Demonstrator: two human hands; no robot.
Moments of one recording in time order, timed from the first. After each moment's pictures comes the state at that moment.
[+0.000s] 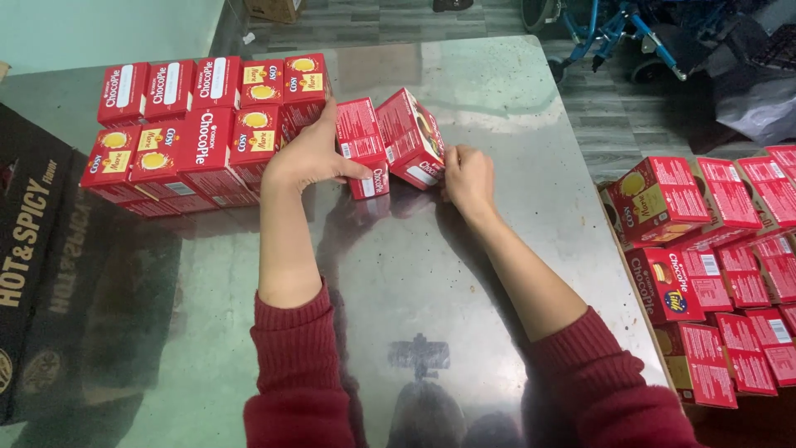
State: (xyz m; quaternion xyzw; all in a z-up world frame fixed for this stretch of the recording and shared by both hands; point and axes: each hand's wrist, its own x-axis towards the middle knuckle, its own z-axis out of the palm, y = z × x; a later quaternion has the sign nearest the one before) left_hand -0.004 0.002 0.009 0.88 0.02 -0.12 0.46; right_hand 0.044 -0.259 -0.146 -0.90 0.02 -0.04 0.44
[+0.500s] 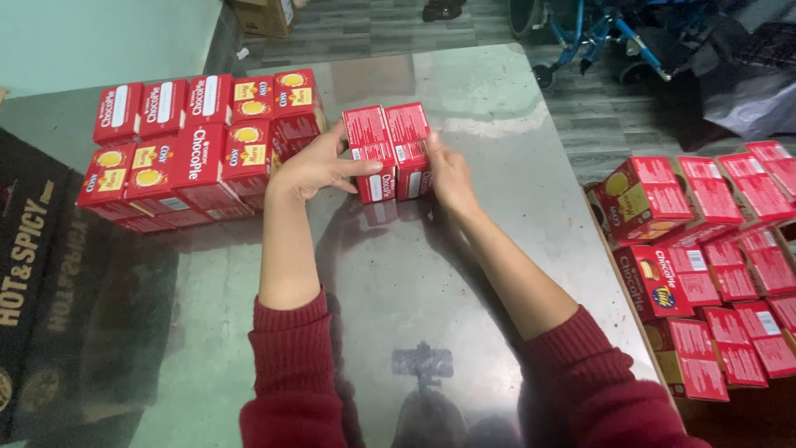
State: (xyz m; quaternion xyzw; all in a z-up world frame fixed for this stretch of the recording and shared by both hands) left_hand 0.010 -0.006 -0.012 0.77 -0.07 -0.17 0.61; right_hand -0.028 -0.224 -0.035 -0.79 -0.02 0.01 0.61
